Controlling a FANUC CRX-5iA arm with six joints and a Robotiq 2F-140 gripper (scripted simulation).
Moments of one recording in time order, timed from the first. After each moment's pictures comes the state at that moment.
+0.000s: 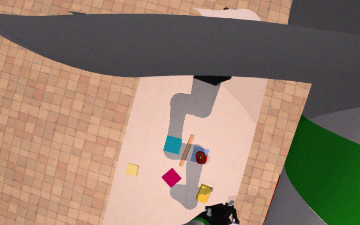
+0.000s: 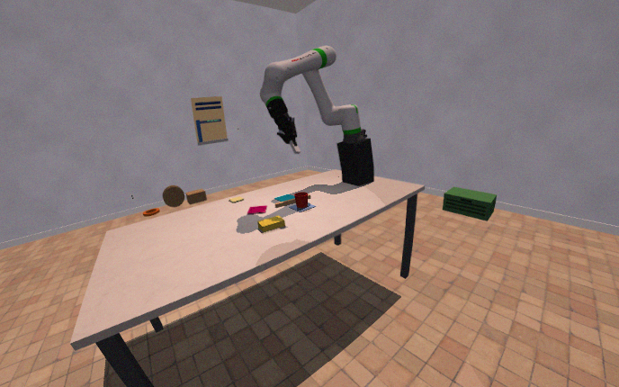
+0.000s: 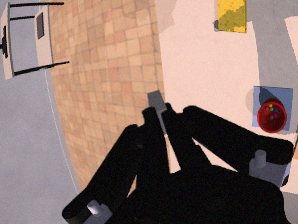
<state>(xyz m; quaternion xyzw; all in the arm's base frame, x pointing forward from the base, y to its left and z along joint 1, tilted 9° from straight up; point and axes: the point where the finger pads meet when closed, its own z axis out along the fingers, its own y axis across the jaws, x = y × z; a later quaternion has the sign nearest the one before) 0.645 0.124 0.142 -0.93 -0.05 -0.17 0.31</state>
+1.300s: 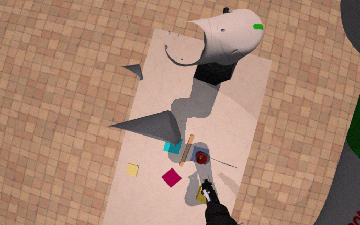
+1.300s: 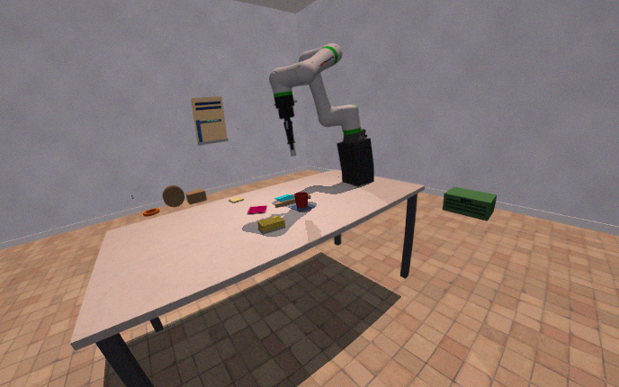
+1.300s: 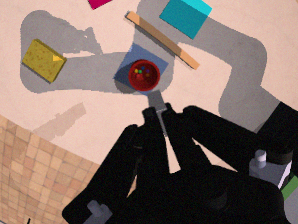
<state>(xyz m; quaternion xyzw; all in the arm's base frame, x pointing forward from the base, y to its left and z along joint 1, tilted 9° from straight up) 0.567 0.011 0.107 -0.91 0.41 -0.03 0.01</state>
